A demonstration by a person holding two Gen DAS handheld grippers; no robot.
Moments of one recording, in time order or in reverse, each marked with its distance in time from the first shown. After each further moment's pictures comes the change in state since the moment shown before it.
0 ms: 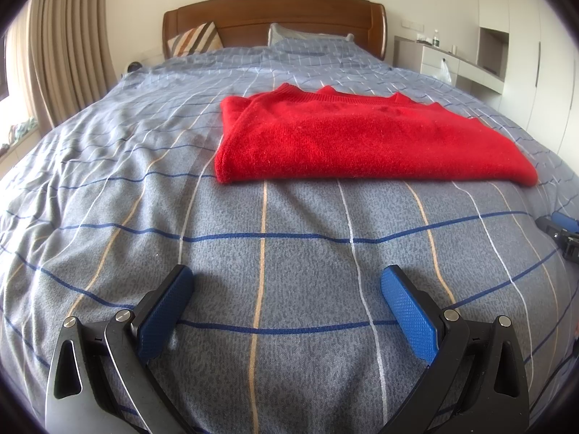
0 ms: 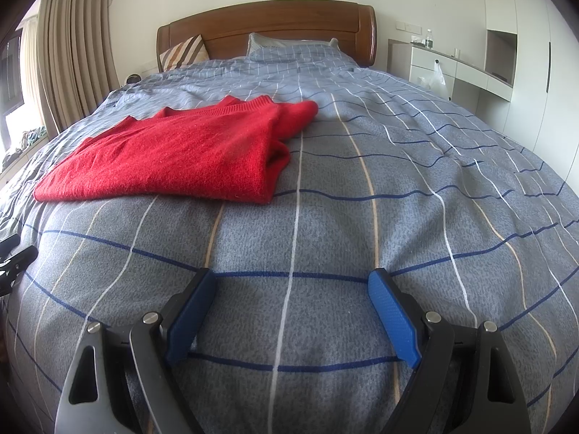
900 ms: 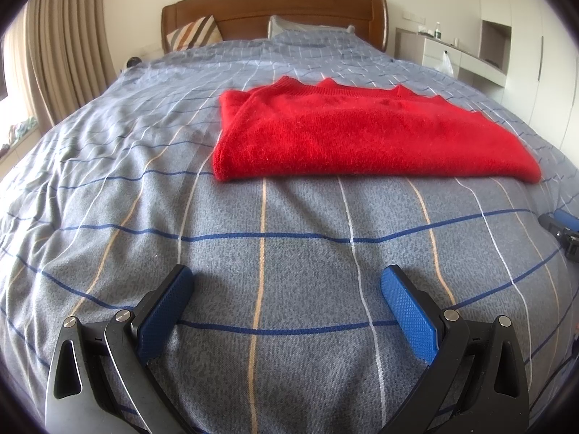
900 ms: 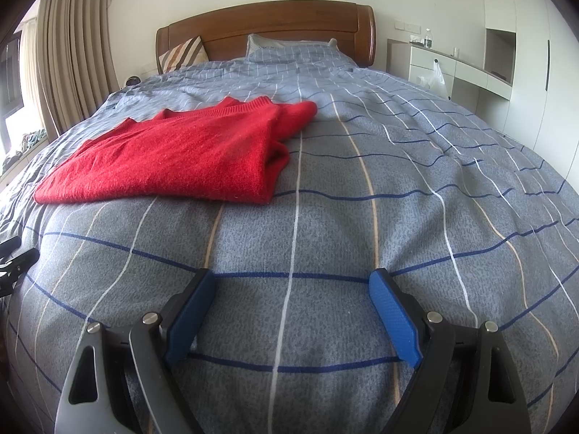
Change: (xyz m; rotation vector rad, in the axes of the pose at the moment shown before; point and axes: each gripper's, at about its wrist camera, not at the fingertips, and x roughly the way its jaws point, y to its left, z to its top) left arm 0.005 0.003 0.005 0.011 0.029 0.011; right arm 0.000 -0.002 -0.002 0.009 -0.006 -0.002
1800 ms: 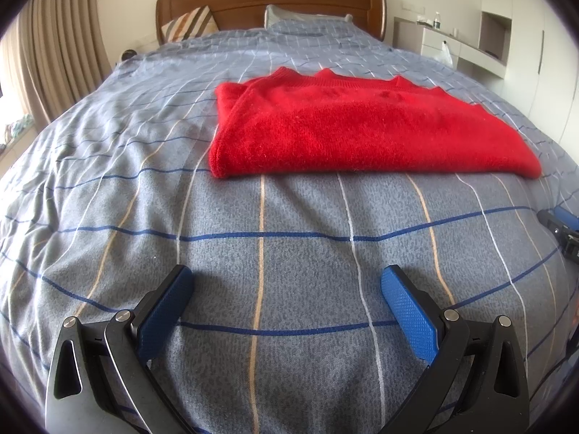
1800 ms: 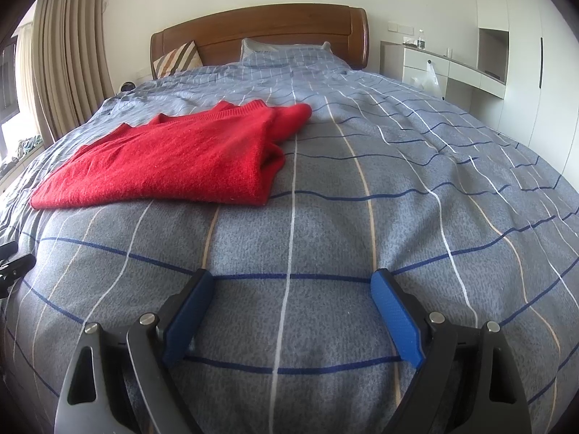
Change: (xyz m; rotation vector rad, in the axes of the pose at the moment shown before) left arm 0.003 0.001 0.006 0.017 0.046 -0.004; right arm 0.000 0.002 -0.001 0.022 -0.015 -0.019
